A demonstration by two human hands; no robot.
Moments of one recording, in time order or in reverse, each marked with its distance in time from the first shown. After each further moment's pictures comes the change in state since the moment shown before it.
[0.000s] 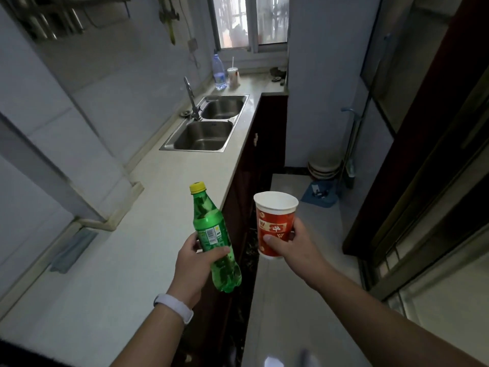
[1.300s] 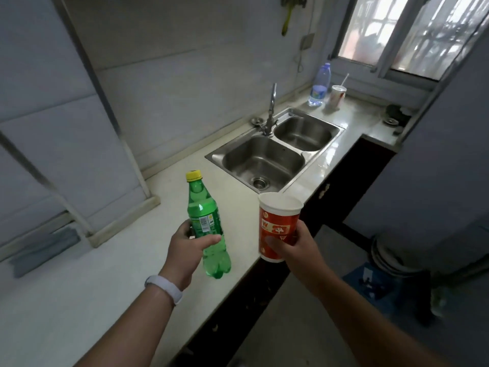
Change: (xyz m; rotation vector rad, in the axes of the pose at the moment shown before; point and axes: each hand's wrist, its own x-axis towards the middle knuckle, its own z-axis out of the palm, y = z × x) left_hand 0.353 0.044 0.011 -0.223 0.447 -0.065; right_hand 0.419 -0.078 0.068 -0.141 -0.446 0.015
